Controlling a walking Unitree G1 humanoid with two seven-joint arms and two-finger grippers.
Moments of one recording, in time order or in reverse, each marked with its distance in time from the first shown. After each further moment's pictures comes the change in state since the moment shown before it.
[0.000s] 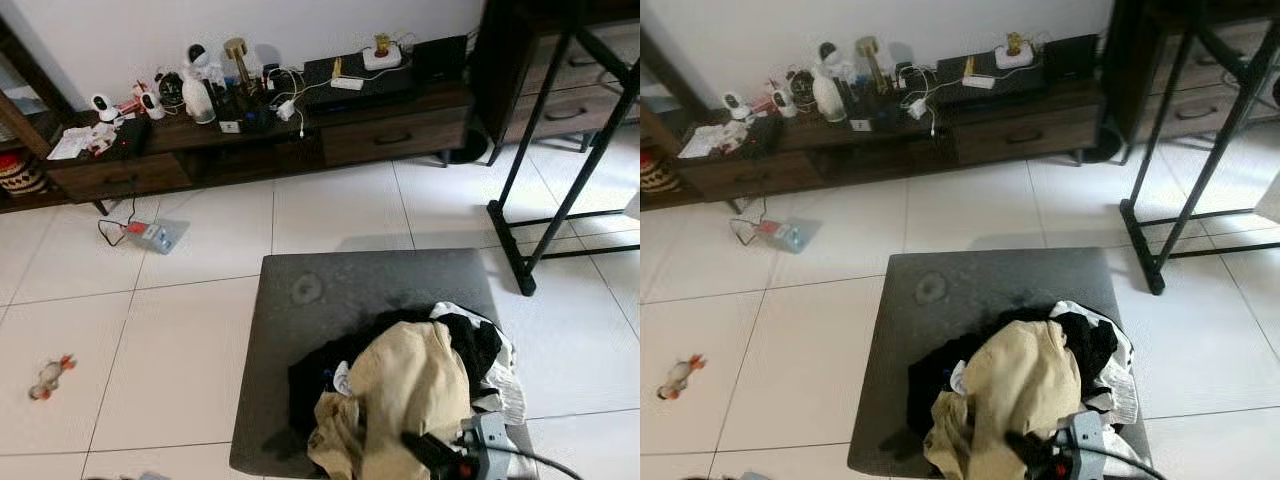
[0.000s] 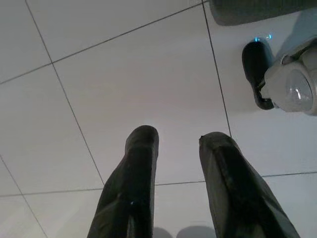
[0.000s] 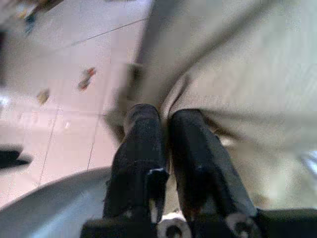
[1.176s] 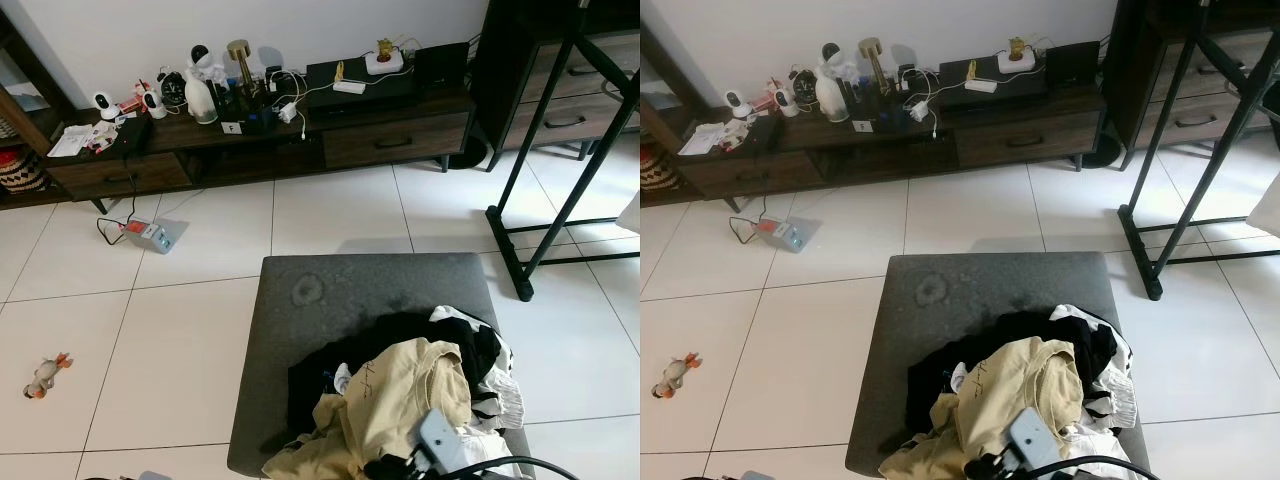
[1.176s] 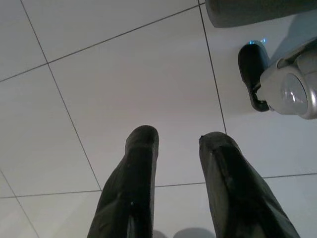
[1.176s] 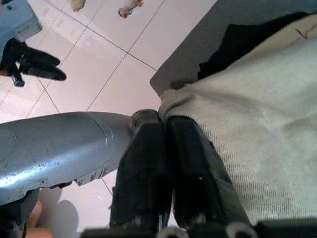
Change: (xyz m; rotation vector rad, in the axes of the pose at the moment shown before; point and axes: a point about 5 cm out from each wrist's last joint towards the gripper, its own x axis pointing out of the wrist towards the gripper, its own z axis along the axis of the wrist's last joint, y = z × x) left arm 0.000 0.000 0.001 0.000 -0.003 -0.001; right arm 0.015 0.028 0.009 -0.325 0.283 0.210
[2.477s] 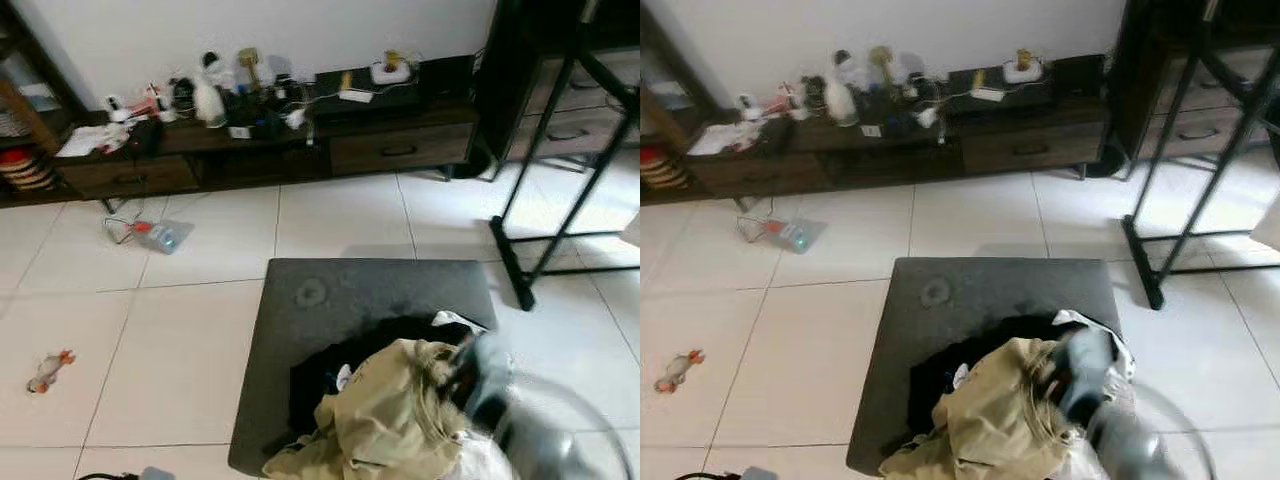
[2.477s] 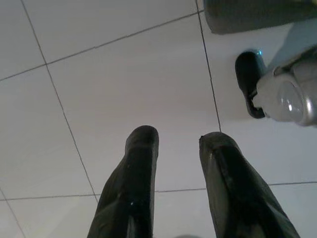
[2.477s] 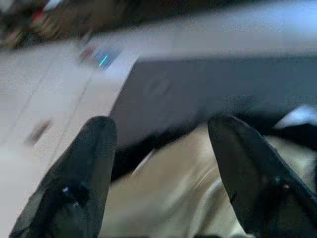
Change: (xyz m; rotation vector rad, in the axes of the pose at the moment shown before) left arm 0.000 0.000 0.000 -0.001 -0.004 -0.001; right arm -0.025 -0.072 0.068 0.180 -0.452 -0.496
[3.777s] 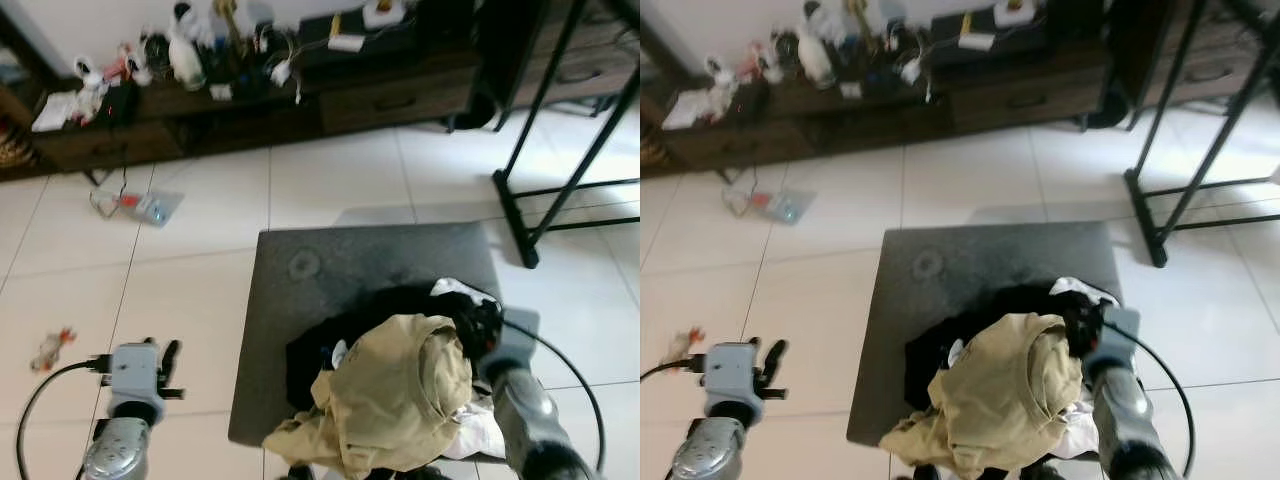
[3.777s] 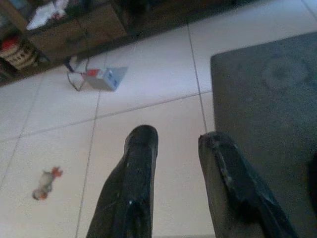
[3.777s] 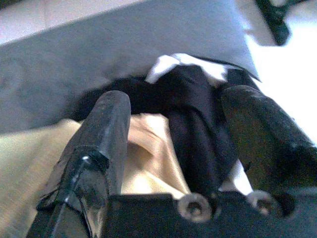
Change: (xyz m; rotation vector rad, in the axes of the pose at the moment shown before) left arm -0.062 0.031 0.153 -0.197 -0.919 0.229; right arm 0.045 -0.056 0.001 -0.001 -0.113 -0.434
